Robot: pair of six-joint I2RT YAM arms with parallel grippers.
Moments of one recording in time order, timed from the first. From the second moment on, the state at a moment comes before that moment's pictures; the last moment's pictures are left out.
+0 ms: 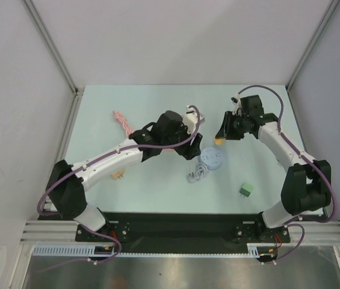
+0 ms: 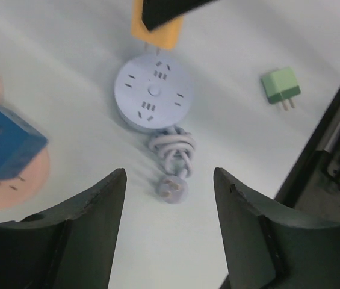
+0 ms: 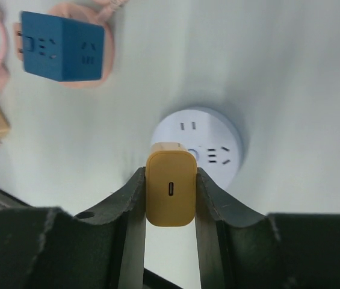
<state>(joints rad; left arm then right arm) -0.85 1.56 1.31 -0.35 0.18 -0.05 0.20 1.53 1.21 -0.56 -0.35 0.35</state>
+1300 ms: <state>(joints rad) -0.81 1.77 1.04 -0.07 0.29 -0.42 0.24 1.69 1.17 -0.58 -0.31 0.02</state>
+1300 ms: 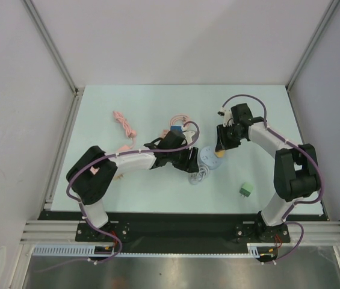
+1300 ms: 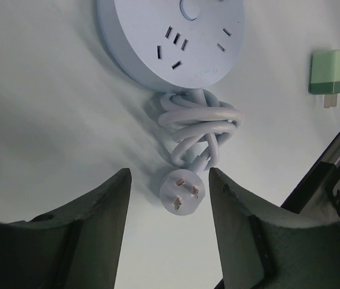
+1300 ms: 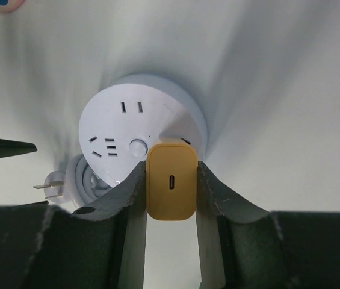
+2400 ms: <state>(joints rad) -0.79 1.78 1.04 -0.06 0.28 -0.42 0.27 1.65 1.12 -0.47 -0.25 0.03</state>
